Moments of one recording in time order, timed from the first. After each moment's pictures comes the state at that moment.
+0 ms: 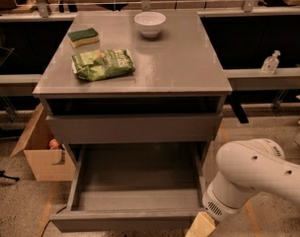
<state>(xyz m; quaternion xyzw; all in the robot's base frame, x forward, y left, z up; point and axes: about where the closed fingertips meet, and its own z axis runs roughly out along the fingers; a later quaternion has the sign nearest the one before) 0.325 -0.155 0.606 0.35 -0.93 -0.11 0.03</state>
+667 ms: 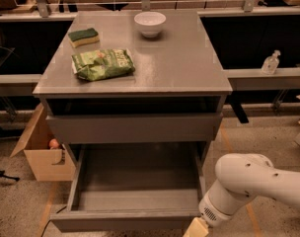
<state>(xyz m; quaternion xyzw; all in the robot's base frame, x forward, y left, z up) 0.324 -0.151 0.546 0.33 -0.93 -0.16 0.05</state>
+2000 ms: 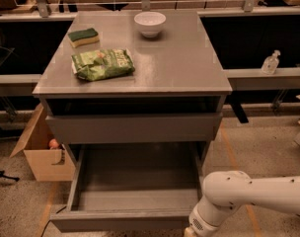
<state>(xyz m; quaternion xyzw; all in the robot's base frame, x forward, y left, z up) 0.318 -0.132 0.460 0.30 -0.93 -0.18 0.07</state>
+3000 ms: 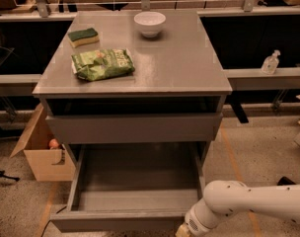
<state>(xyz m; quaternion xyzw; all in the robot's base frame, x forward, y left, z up) 0.346 -0.114 0.419 0.30 -0.93 -0.21 0.00</state>
